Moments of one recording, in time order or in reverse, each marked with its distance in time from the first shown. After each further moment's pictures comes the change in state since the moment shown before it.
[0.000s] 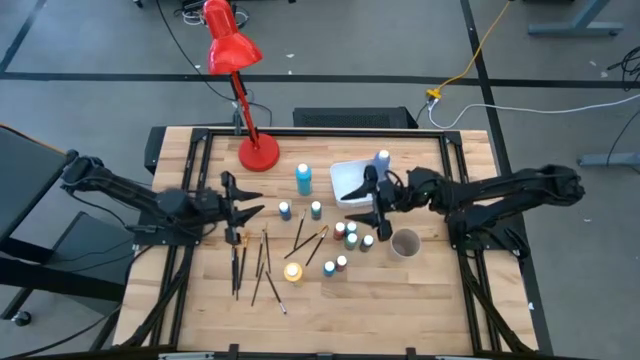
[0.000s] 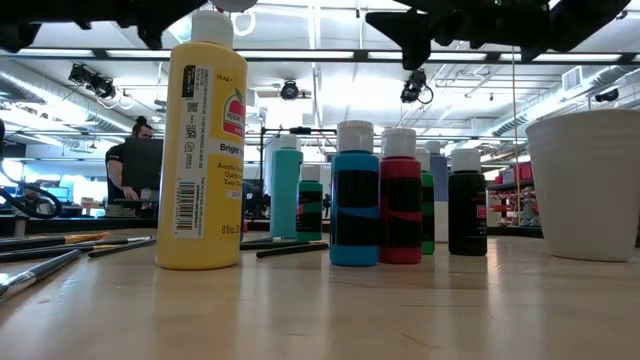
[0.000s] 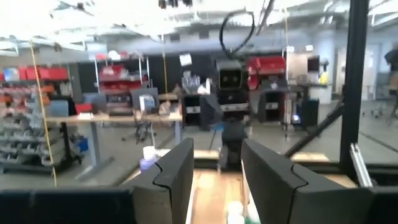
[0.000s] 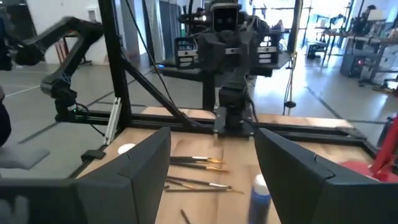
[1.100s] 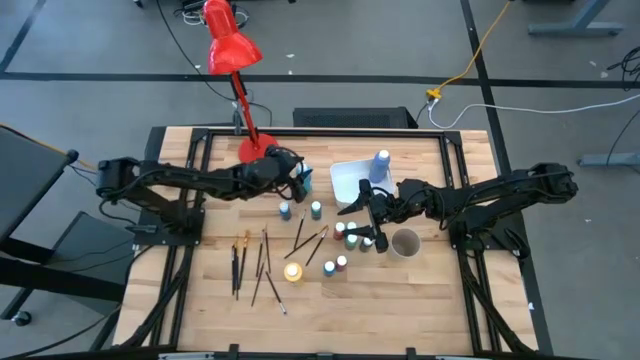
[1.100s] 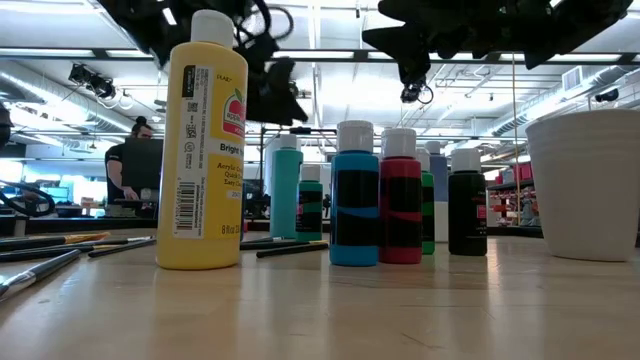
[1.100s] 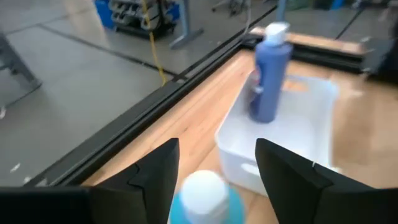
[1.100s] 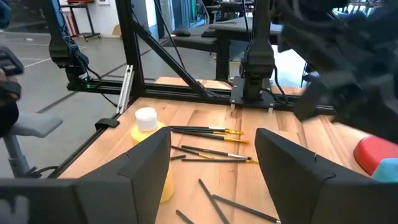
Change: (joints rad) left arm 0.502 0.700 0.467 -0.384 0.067 -0.256; right arm 0.072 0.057 0.000 -0.057 0.020 -0.024
